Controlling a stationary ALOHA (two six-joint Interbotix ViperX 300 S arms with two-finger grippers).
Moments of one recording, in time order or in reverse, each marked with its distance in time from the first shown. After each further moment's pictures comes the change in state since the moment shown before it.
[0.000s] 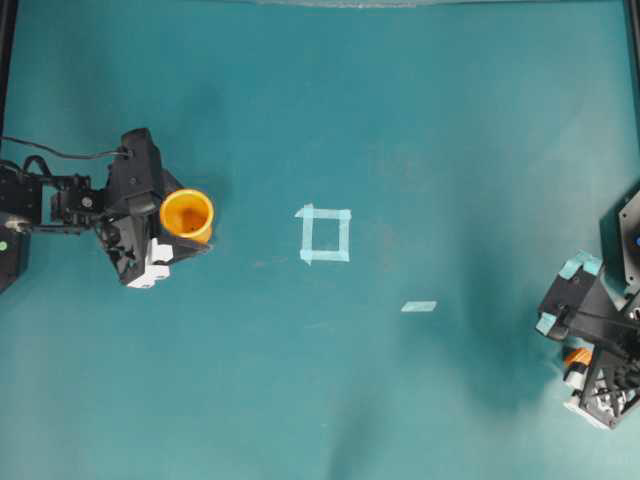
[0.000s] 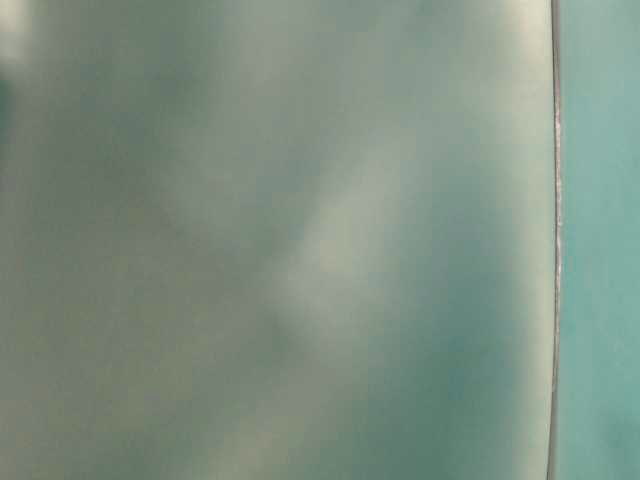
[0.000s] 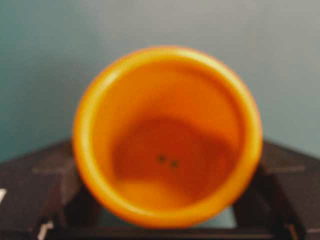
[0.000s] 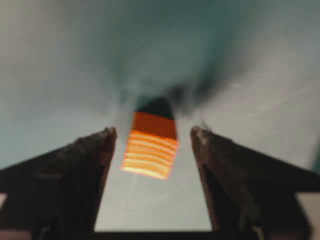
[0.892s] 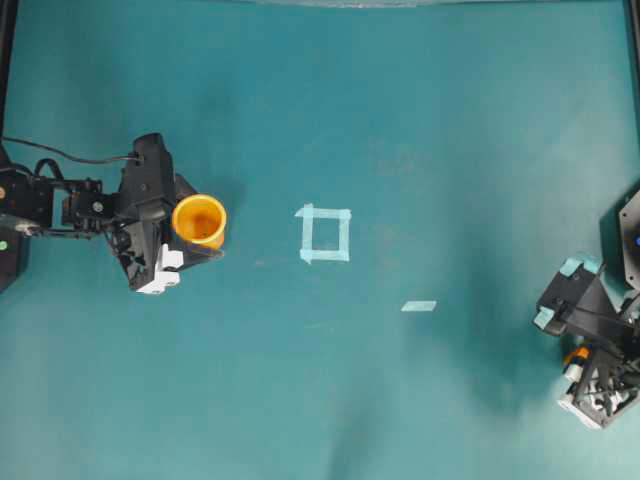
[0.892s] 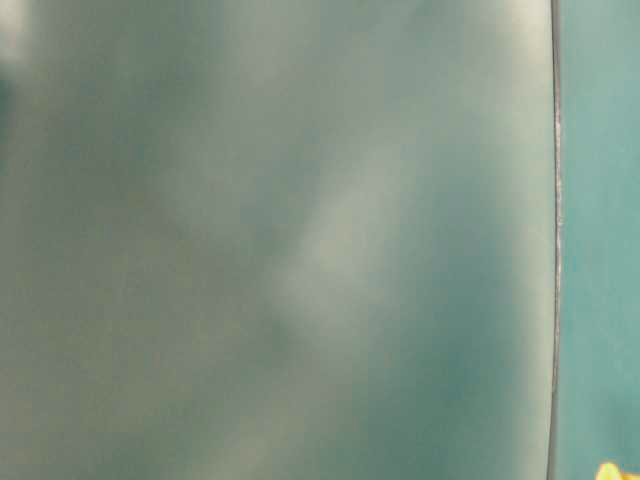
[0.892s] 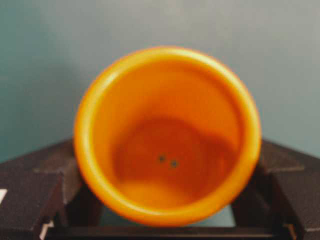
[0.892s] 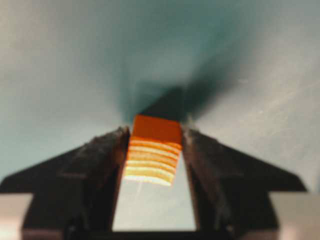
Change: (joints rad) left arm -0.034 0.012 -0.038 0.000 0.000 -0.002; right arm 0.000 0.034 0.014 0.011 -0.044 0.069
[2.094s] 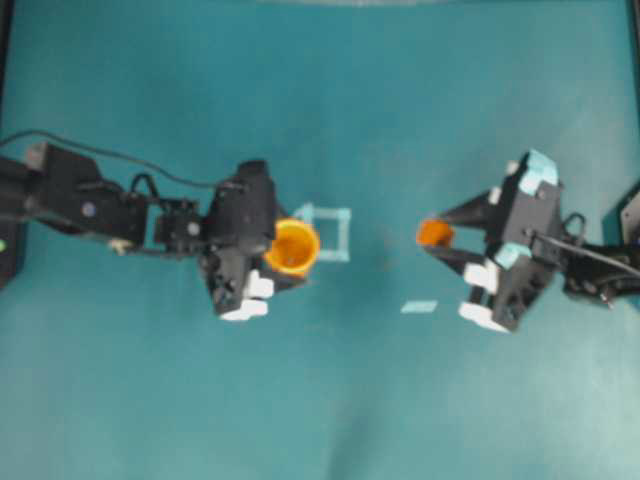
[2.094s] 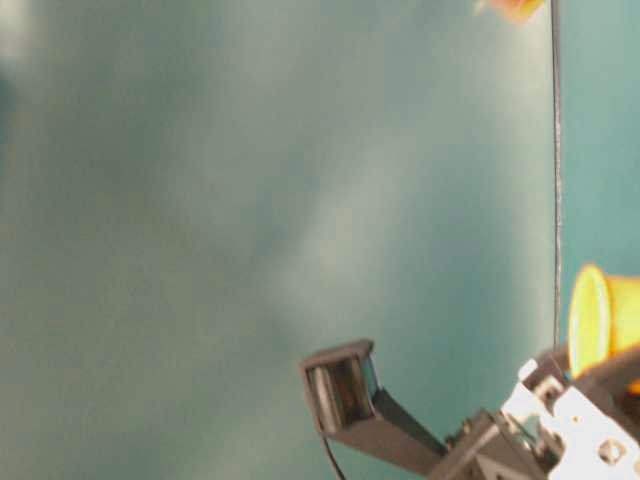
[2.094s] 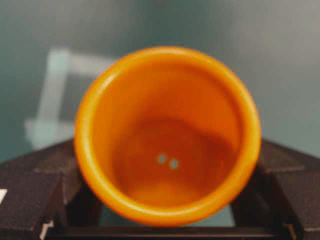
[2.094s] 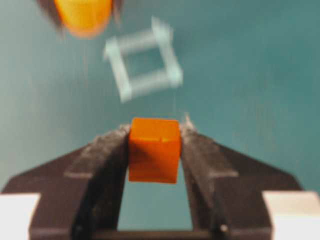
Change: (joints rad) left arm -0.083 0.167 -0.391 0.008 0.173 0.055; right arm -0.442 -0.098 -0.164 -1.026 -0.117 -0.011
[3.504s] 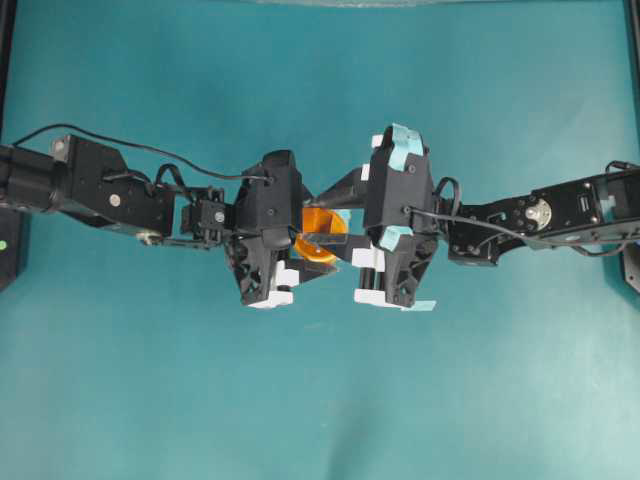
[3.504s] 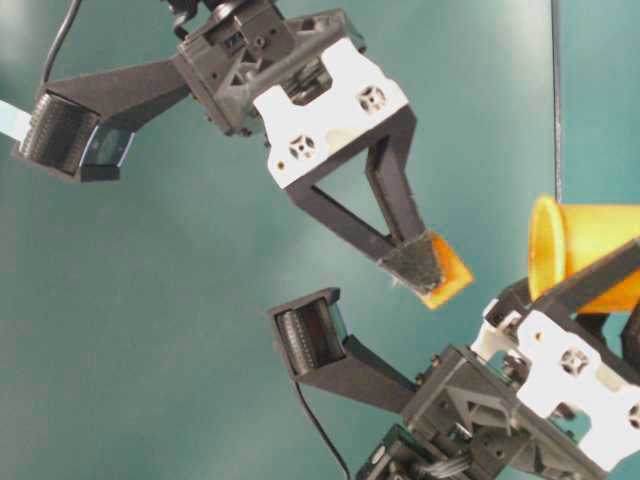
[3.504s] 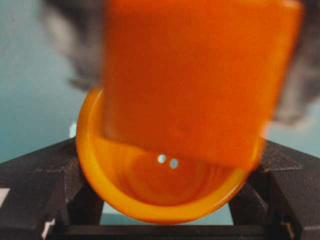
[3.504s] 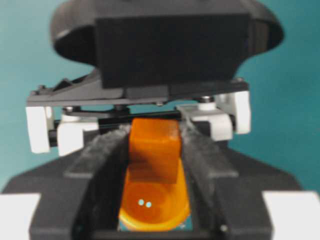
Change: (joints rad) left arm 0.026 0.032 -0.080 0.002 -0.008 0.061; right arm -0.207 0.250 -0.281 -0.268 -0.354 0.002
